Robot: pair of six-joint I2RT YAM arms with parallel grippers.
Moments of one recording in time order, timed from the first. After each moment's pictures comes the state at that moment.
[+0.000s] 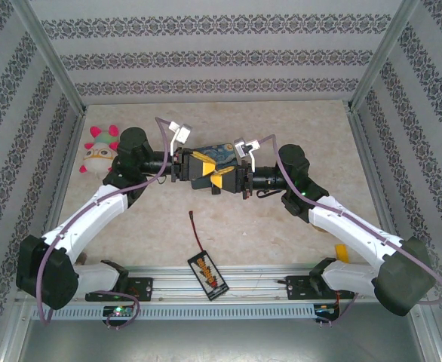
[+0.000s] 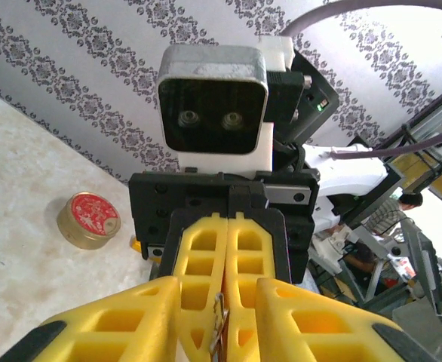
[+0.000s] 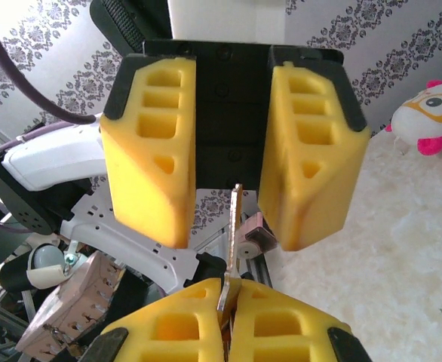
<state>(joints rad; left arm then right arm) -0.39 1.25 0.95 0.31 1.17 -0.72 0.61 1.18 0.82 0.34 -0.94 0.68</state>
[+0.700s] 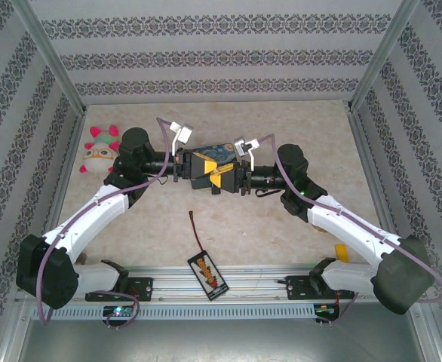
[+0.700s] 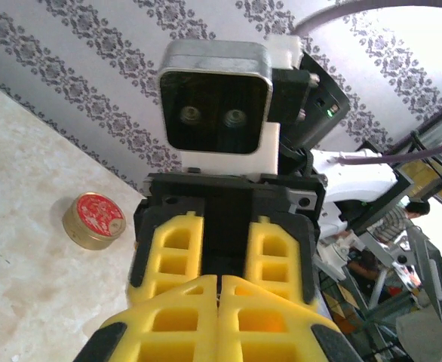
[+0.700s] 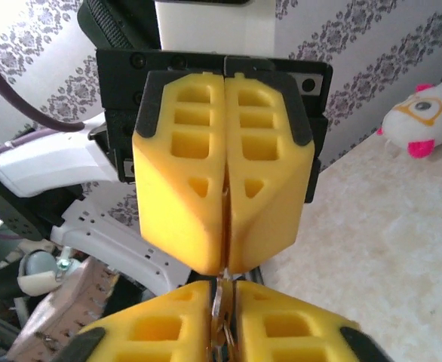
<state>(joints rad) -0.40 1.26 0.95 0.31 1.13 -0.73 0.61 1.19 0.82 0.35 -0.89 0.68</state>
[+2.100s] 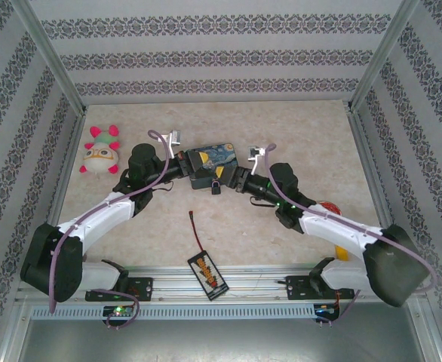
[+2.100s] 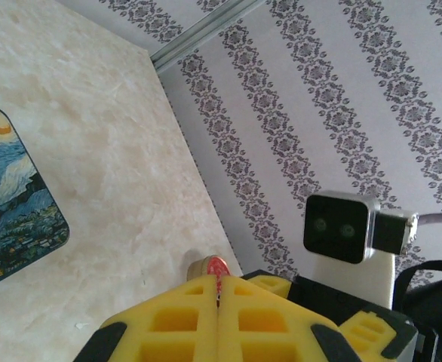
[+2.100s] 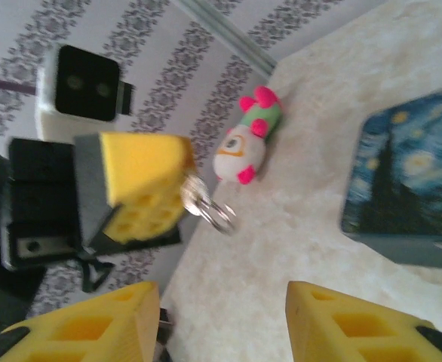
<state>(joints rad) -0.39 1.31 0.75 0.43 0.62 -0.92 0.65 1.27 0.62 0.57 -0.38 0.93</state>
